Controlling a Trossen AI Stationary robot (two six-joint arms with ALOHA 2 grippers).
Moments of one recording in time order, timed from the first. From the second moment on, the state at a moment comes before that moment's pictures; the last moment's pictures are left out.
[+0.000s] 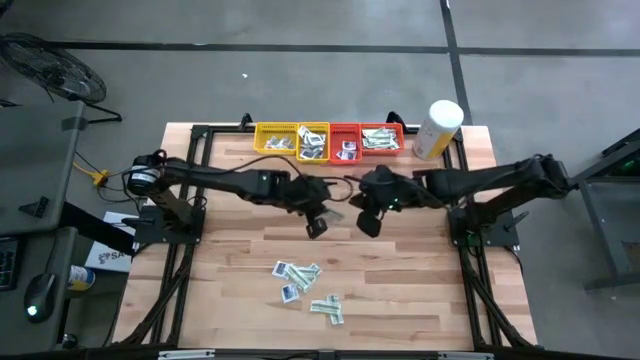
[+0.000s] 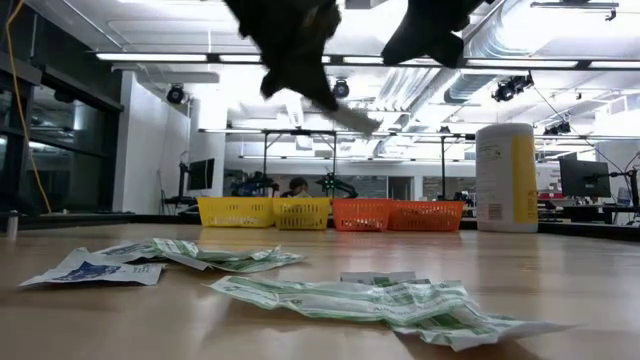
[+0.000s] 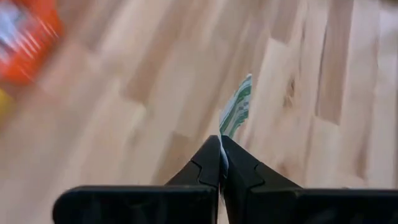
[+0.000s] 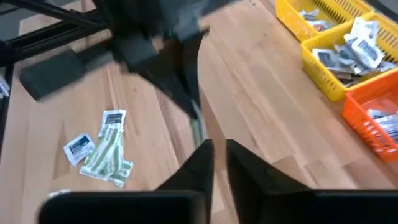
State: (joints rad) left arm -0.02 1.66 1.31 -0.47 -0.12 -0.36; right arm 0.08 1.33 1.10 -0.46 0.22 0.43
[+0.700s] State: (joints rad) left arm -0.02 1.66 1.54 -0.52 -0.28 -0.18; right arm -0.05 1.31 1.10 -0.48 0.14 0.29
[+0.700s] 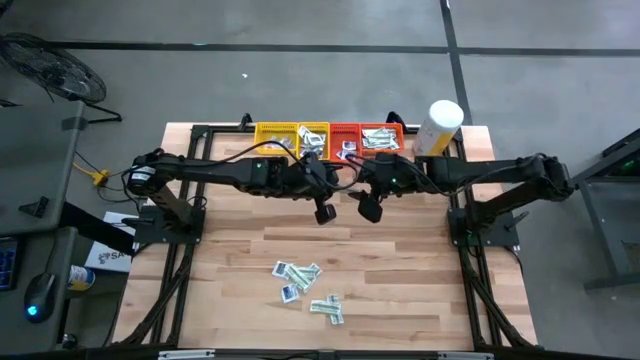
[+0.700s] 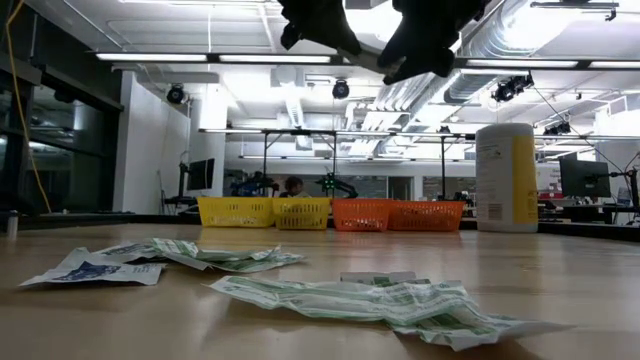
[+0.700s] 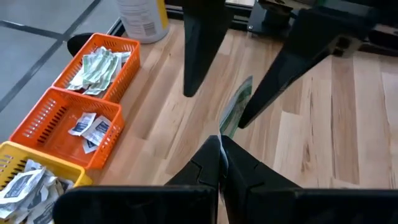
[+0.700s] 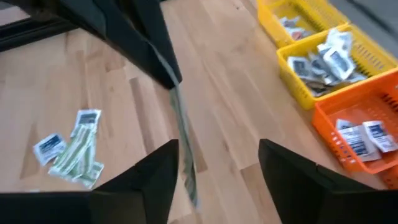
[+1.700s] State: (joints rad) left arm -0.01 1.66 1.54 -0.44 -0.35 -0.18; right arm -0.19 1.31 1.10 -0.45 -0.13 0.20
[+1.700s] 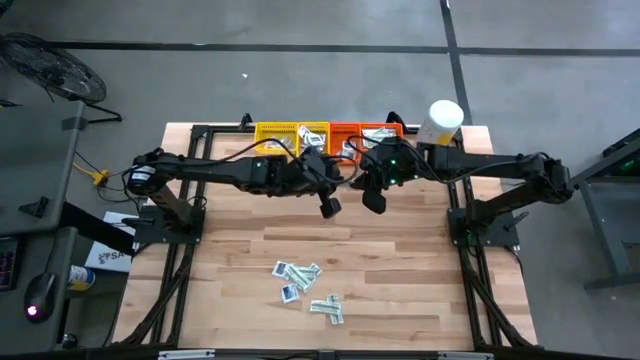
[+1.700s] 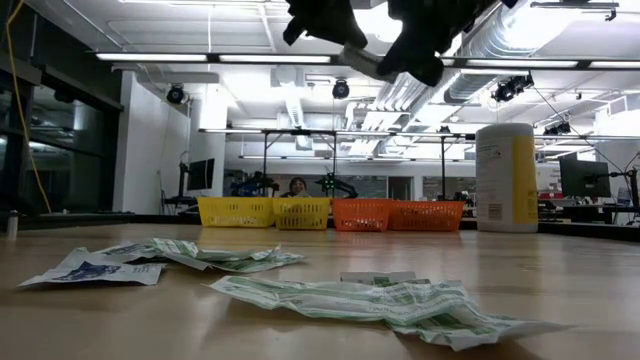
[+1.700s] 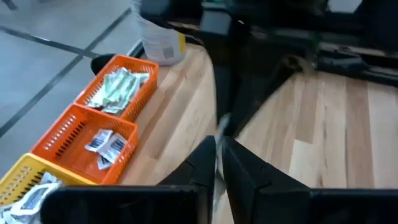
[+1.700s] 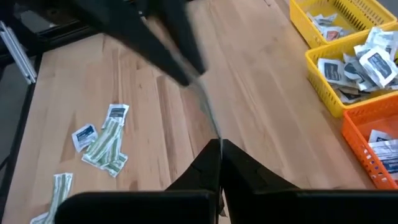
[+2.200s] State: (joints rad) left arm 0.13 1.62 1.54 -0.56 -0.45 -0.14; right arm -0.36 1.31 1.10 -0.71 -0.01 0.17
